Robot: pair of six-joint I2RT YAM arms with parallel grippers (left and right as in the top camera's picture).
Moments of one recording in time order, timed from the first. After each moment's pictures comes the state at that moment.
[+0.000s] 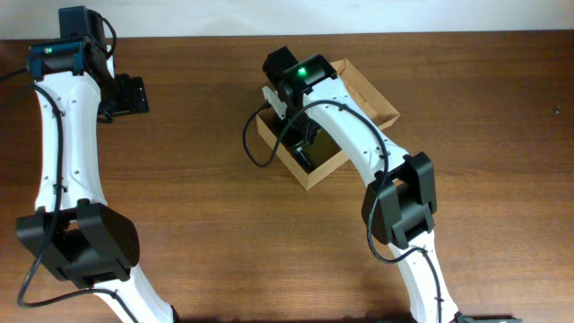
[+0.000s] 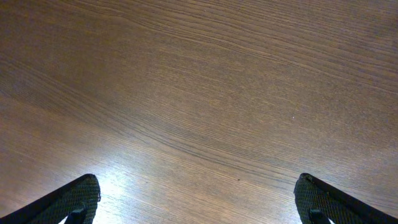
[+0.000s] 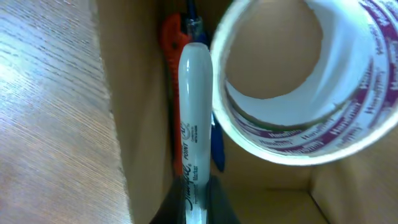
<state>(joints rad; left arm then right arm) 0.17 1.98 2.03 -1.32 -0.21 -0.06 0.54 2.37 2.26 -1.39 -0.05 -0.07</state>
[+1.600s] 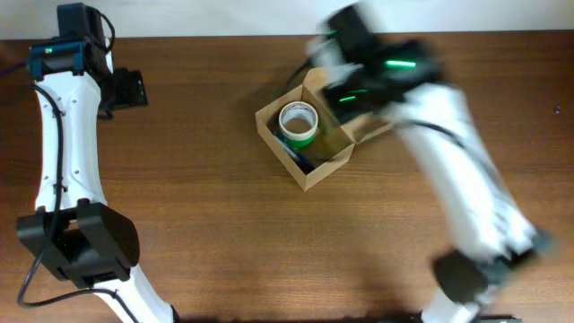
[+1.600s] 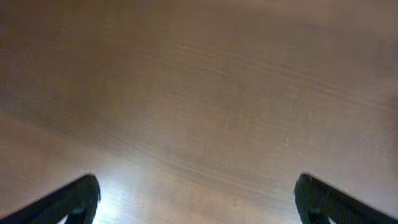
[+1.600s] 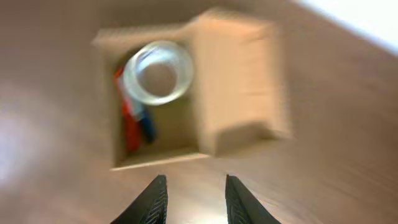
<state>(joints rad) 0.17 1.98 2.03 -1.22 -0.20 -0.06 0.40 1.83 2.20 -1.42 0.08 -0.08</state>
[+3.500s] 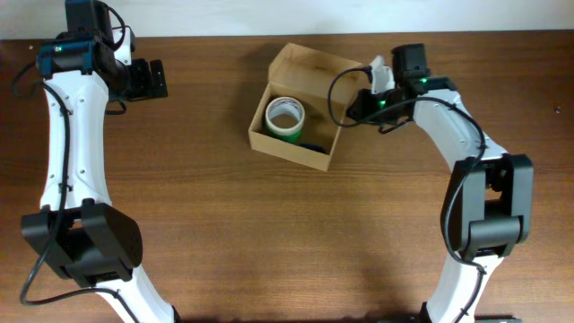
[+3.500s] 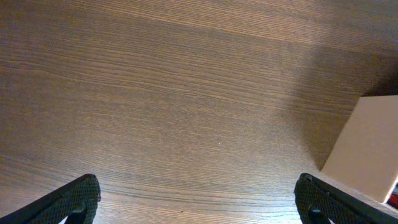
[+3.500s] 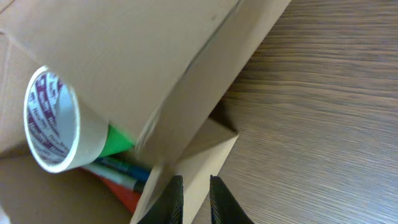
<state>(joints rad) 0.13 1.98 2.03 -1.19 0.03 -0.02 0.10 2.07 1.59 -0.64 -0.48 0.16</state>
